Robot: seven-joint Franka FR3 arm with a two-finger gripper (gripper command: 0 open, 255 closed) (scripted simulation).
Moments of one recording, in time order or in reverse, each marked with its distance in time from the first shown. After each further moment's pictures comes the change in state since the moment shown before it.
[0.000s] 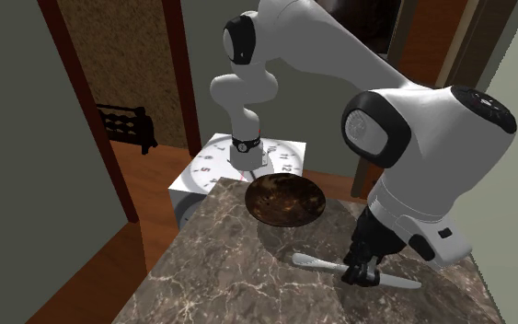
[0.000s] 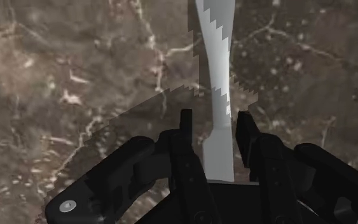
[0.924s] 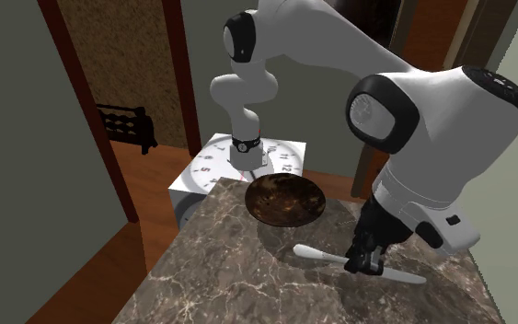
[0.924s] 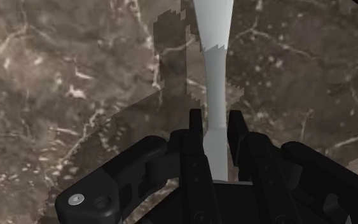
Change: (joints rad) arm 0.004 -0.017 0.005 0.028 0.007 -0.054 -0.006
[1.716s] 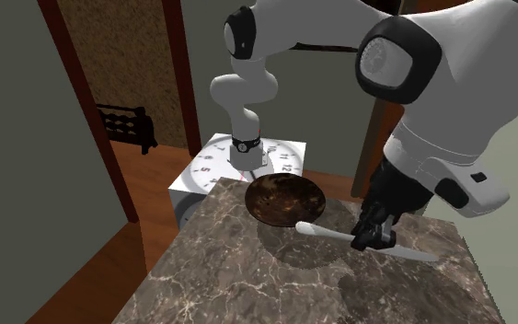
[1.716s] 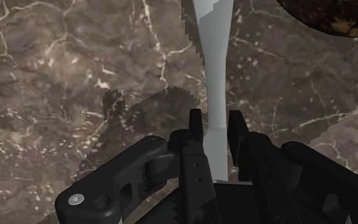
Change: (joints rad) arm 0.007 -0.026 0.004 0.123 0.009 -0.146 -0.025
